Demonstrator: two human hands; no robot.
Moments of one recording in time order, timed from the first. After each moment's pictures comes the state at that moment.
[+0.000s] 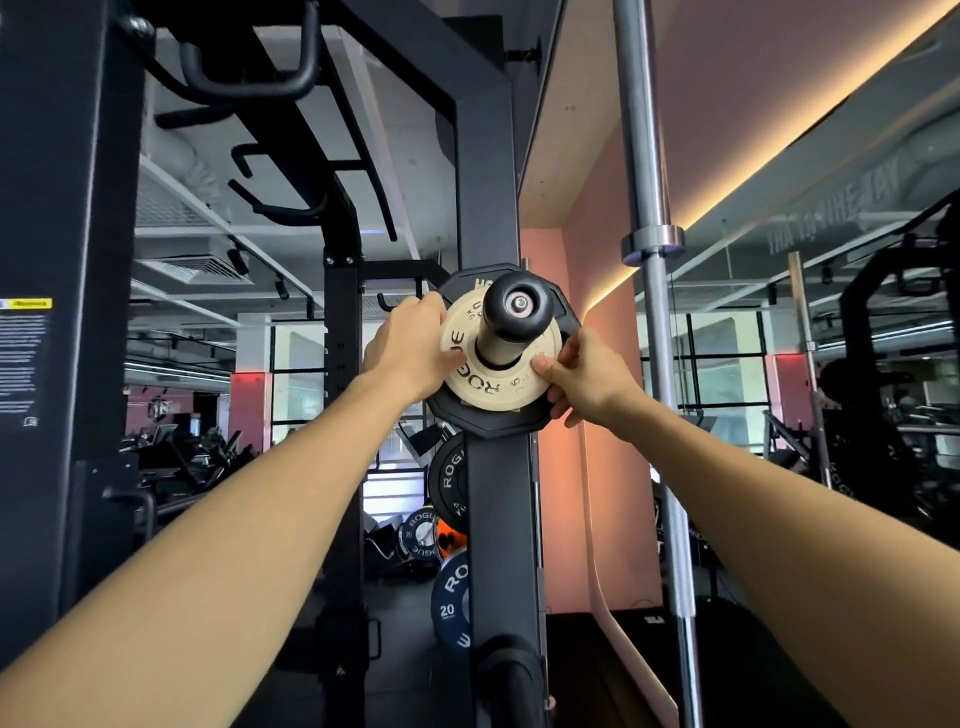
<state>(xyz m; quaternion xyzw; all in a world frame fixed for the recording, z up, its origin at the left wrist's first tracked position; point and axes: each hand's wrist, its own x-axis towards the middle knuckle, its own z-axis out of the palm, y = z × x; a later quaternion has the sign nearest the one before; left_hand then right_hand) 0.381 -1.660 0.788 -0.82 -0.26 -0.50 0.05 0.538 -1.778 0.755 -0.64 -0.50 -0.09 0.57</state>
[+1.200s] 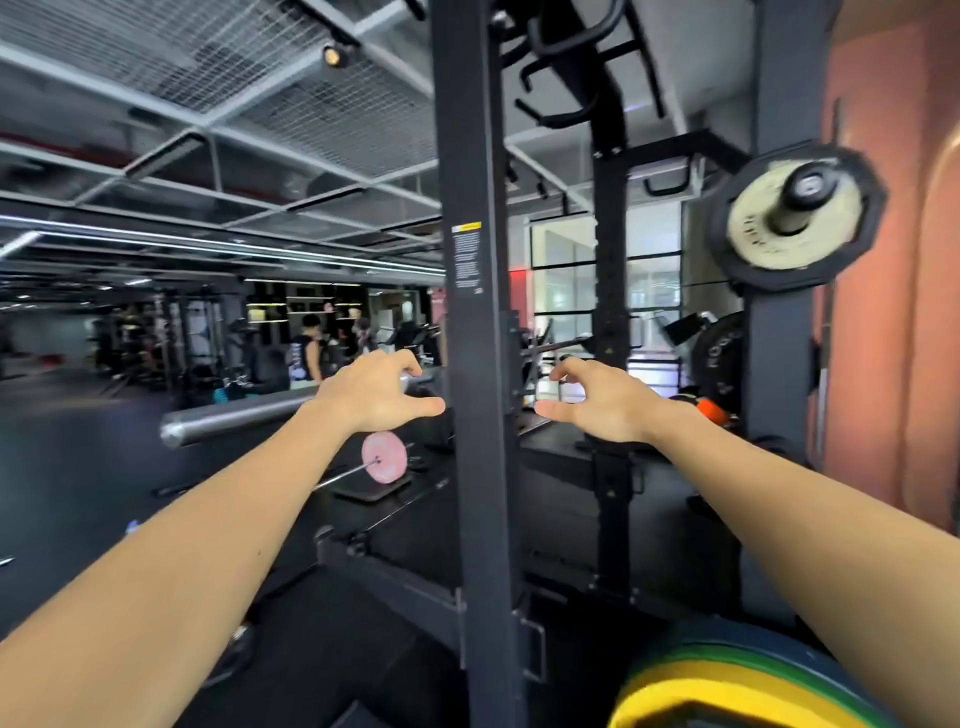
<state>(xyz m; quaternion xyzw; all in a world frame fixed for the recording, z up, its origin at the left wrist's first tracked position) -0.058 -1.800 0.635 -0.77 -0.58 -0.23 0.06 0.223 -1.835 0.617 -0.62 -0.74 0.03 0.27</state>
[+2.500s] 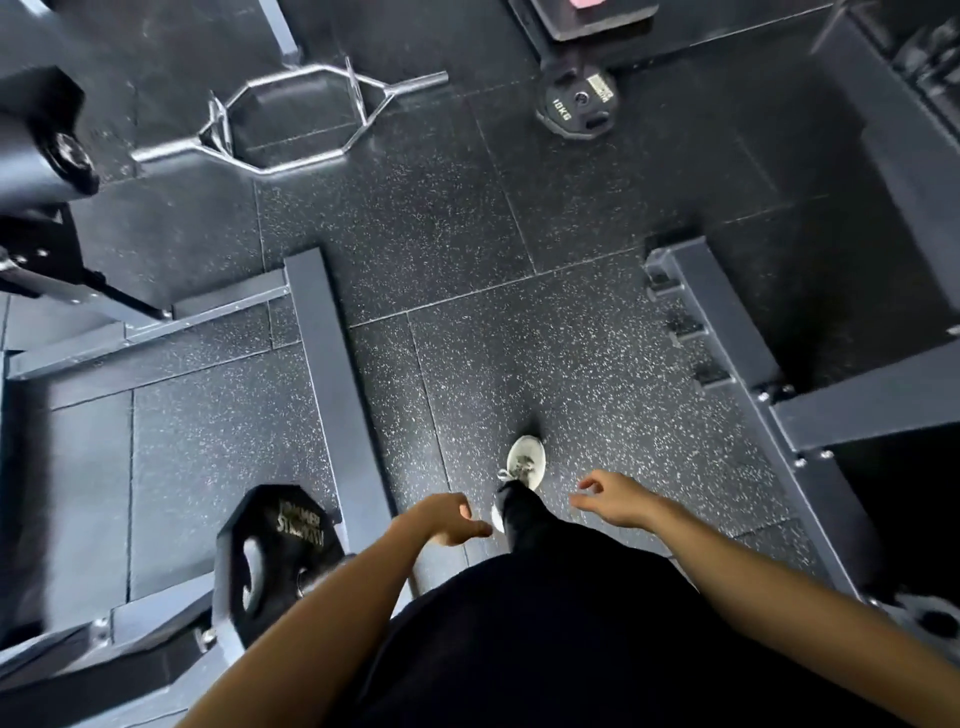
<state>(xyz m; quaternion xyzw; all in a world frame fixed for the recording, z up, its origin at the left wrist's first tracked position) -0.486 -2.002 0.010 -0.34 -0.75 0.10 -0.55 -0.284 -1.836 0.004 -0.45 -0.69 0.47 -0.31</state>
